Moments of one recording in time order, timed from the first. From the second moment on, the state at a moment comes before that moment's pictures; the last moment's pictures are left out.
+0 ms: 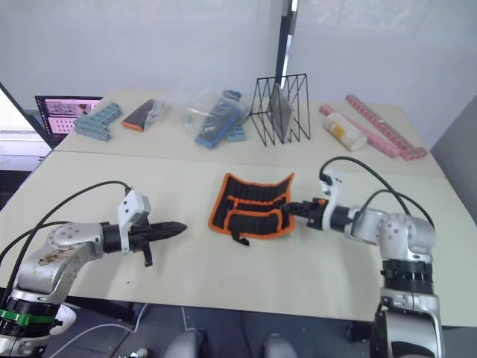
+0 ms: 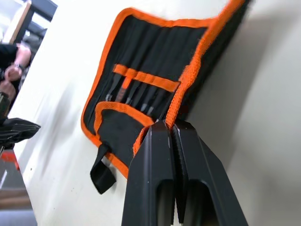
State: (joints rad) left arm -0.24 0.71 0.03 -0.18 -0.42 0.50 -1.01; right arm -0.61 -0.54 -0.21 0.09 0.85 1.26 0.50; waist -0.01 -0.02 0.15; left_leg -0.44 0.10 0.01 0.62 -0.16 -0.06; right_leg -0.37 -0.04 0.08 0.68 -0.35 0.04
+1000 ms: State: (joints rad) left arm -0.32 0.62 -0.05 -0.18 -0.41 0.50 -0.98; right arm -0.50 -0.49 -0.26 0.03 0.77 1.26 0.45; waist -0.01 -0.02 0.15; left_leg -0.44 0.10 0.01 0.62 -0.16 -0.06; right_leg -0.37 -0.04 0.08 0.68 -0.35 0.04
